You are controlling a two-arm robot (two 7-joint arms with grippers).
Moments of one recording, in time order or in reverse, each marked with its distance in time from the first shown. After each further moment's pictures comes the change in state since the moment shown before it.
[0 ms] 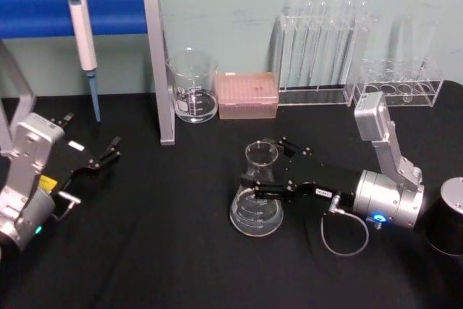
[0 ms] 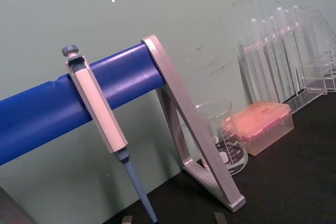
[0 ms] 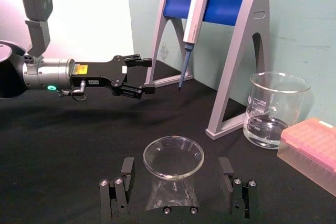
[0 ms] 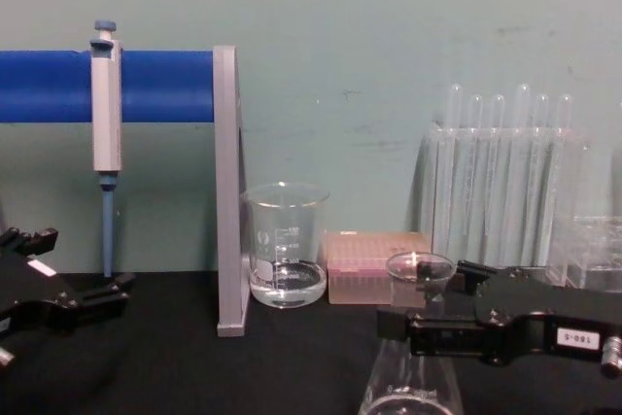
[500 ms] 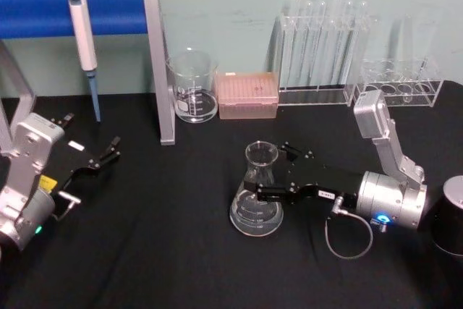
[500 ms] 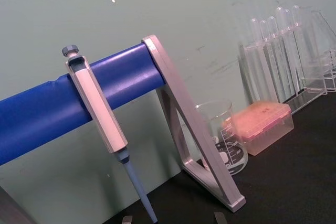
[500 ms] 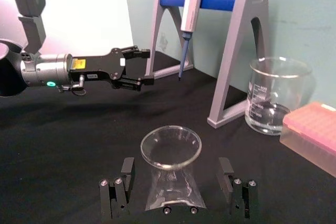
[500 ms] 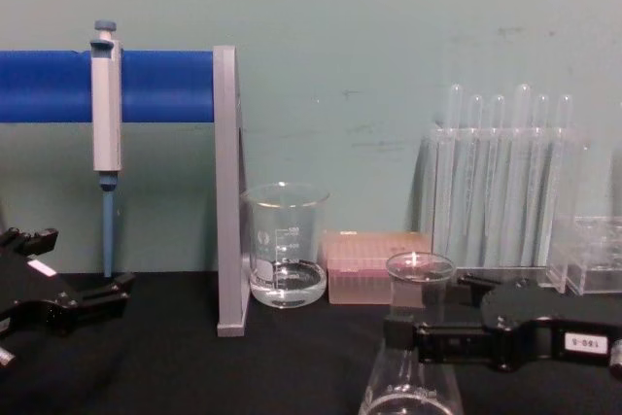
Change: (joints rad) left arm 0.000 0.000 0.000 0.000 0.000 0.000 0.000; right arm -0.003 0.017 -0.002 -0.021 0.019 0.072 -0.007
